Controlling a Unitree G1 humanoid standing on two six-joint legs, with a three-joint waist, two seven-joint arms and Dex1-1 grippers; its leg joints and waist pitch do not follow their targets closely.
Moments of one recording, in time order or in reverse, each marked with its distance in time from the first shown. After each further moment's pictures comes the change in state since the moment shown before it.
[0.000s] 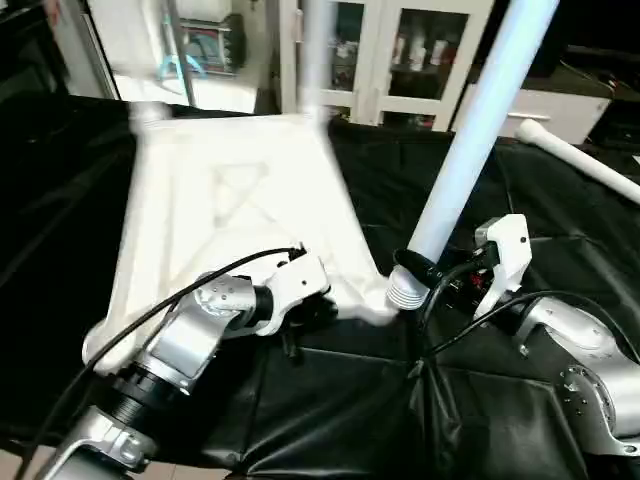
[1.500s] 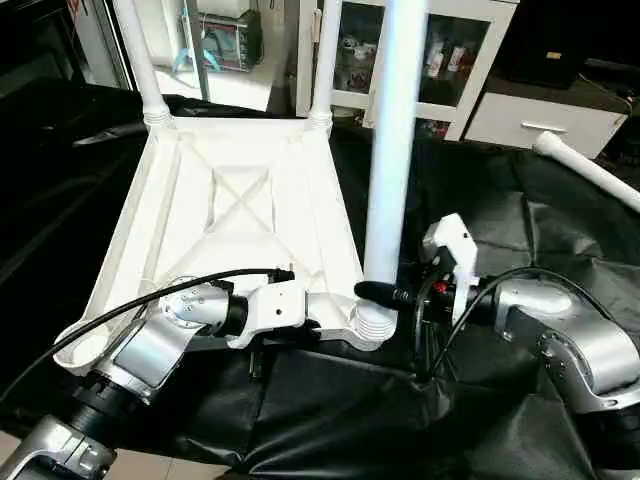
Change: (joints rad) left arm 0.036 0.164 -0.041 -0.006 -0.023 -0.292 -0.235; right arm -0.176 -0.127 0.188 0.118 -0.009 0.092 0.283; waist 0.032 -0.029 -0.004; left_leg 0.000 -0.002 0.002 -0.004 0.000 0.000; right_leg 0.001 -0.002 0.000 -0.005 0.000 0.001
